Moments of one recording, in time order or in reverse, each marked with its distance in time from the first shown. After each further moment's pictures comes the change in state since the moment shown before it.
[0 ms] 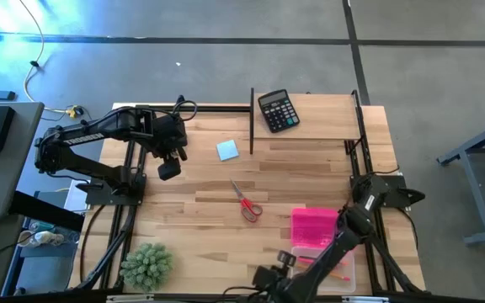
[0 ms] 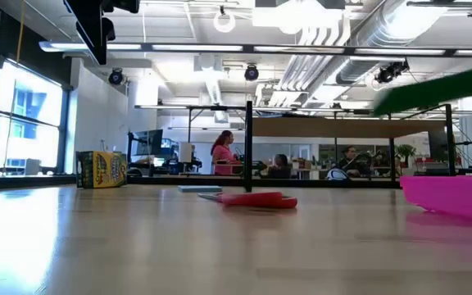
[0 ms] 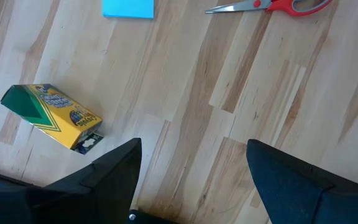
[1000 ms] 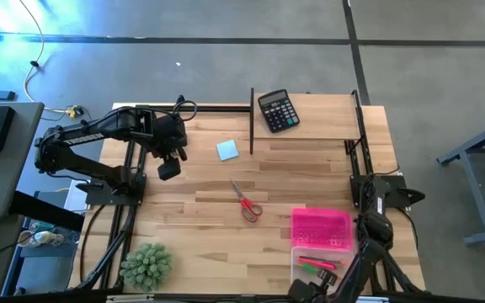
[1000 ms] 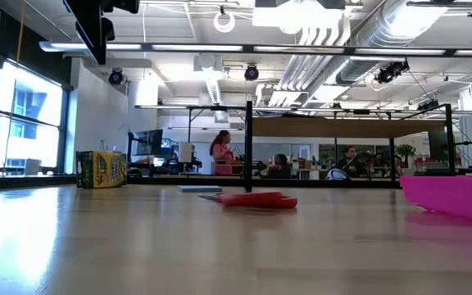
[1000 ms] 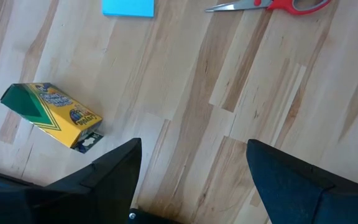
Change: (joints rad) left arm 0.000 0.000 0.000 -0.003 0.000 -0.001; right arm 0.175 -0.063 -0.057 -0.172 -0.218 0.313
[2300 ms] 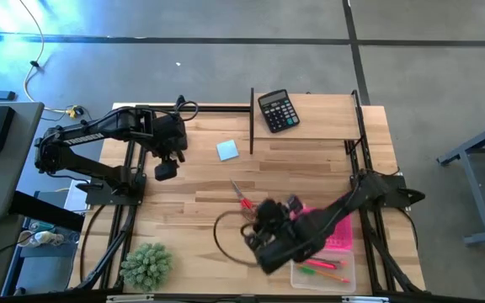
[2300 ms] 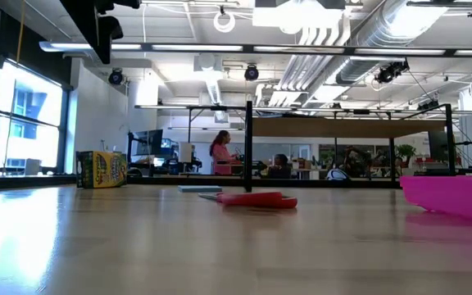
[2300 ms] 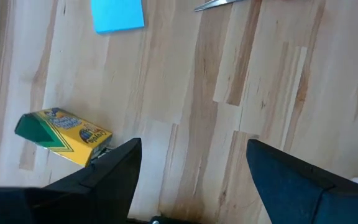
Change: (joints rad) left arm 0.000 0.000 0.000 0.010 -0.001 0.180; right arm -0.403 -0.293 0.053 0.001 0.537 -0.217
